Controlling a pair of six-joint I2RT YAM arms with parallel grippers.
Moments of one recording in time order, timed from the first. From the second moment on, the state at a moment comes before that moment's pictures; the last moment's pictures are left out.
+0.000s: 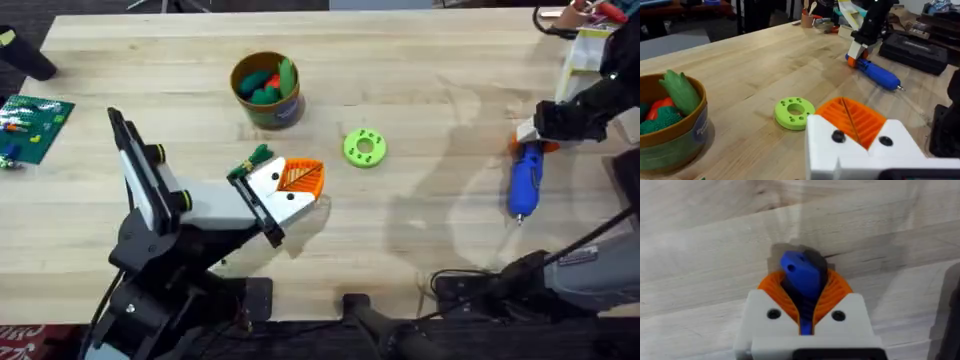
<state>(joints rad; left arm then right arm) -0.43 0.00 0.03 -0.11 0.50 -0.10 -0.46 1.76 1.14 -0.86 0.01 -0.24</state>
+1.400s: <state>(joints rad) -0.43 0.00 0.03 -0.11 0.50 -0.10 -0.46 1.66 1.09 -0.83 0.00 0.03</state>
